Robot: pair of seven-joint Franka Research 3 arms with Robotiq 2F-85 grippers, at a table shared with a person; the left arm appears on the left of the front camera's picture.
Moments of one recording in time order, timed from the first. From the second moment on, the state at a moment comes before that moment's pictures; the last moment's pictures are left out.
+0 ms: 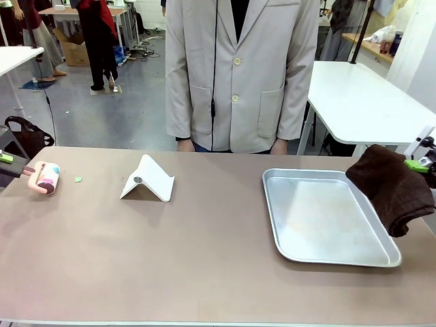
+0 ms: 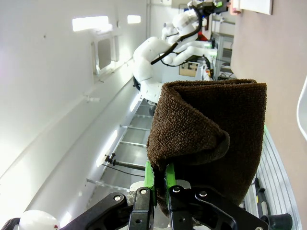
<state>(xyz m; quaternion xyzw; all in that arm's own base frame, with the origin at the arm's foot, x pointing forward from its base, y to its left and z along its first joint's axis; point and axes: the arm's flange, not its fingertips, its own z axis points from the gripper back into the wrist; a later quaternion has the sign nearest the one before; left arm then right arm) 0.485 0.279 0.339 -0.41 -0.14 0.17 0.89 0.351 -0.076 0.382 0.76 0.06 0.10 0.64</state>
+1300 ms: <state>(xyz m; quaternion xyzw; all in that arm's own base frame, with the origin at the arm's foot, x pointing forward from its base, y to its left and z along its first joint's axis) 0.532 0.197 0.320 -0.43 -0.11 0.13 0.89 0.351 -0.076 0.382 0.76 0.06 0.10 0.64</state>
